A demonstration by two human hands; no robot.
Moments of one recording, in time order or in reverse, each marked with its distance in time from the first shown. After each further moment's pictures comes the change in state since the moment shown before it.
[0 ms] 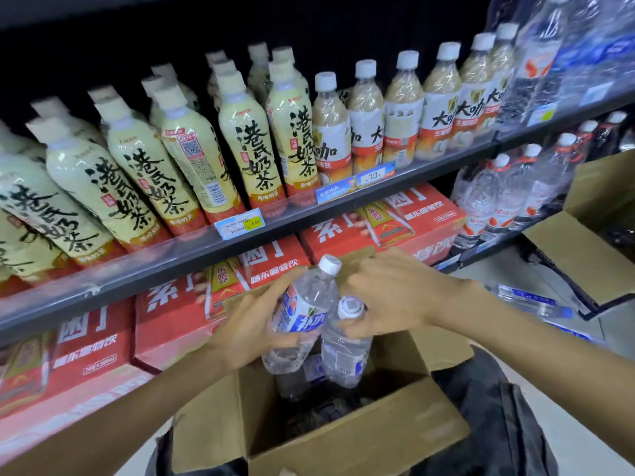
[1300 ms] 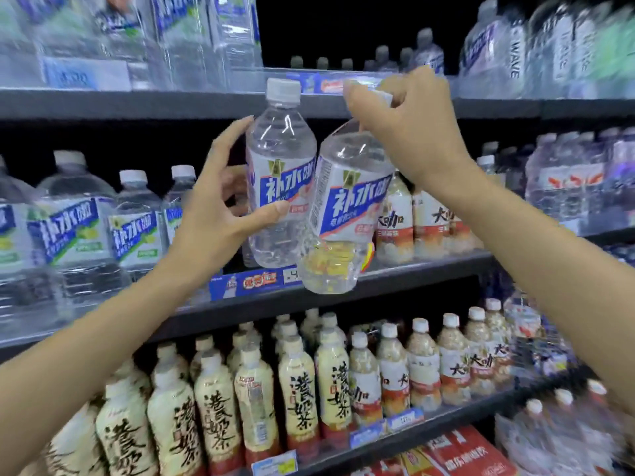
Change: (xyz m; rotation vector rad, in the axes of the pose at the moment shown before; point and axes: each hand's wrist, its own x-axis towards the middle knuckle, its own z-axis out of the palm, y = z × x) left_hand 0.037 0.229 -0.339 -0.131 0.878 0.663; right_hand 0.065 0.071 -0.390 0.418 1.373 0.046
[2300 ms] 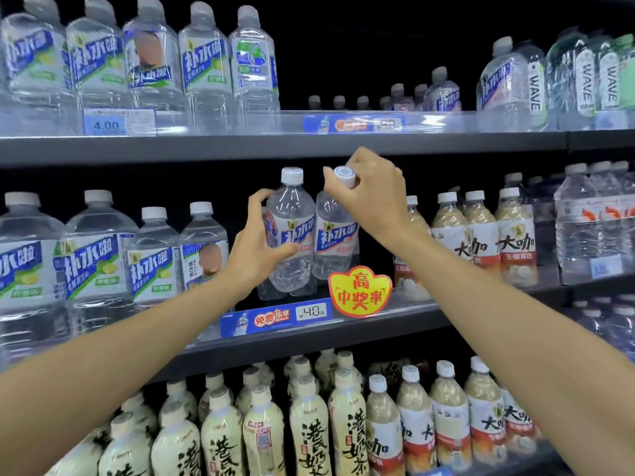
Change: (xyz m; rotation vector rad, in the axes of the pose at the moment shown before) left_hand 0.045 -0.067 0.024 0.204 0.014 -0.236; right_hand 0.026 0.088 0.089 -0.296 0.118 -0.068
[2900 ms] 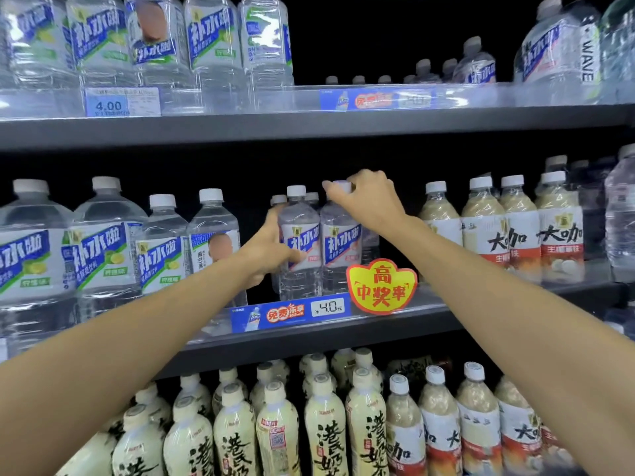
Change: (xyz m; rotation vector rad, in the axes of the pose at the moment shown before) left_hand 0.020 -0.033 0.007 -0.112 -0.205 -0.404; right_hand -0.002 0.022 0.057 0.041 -0.380 0.148
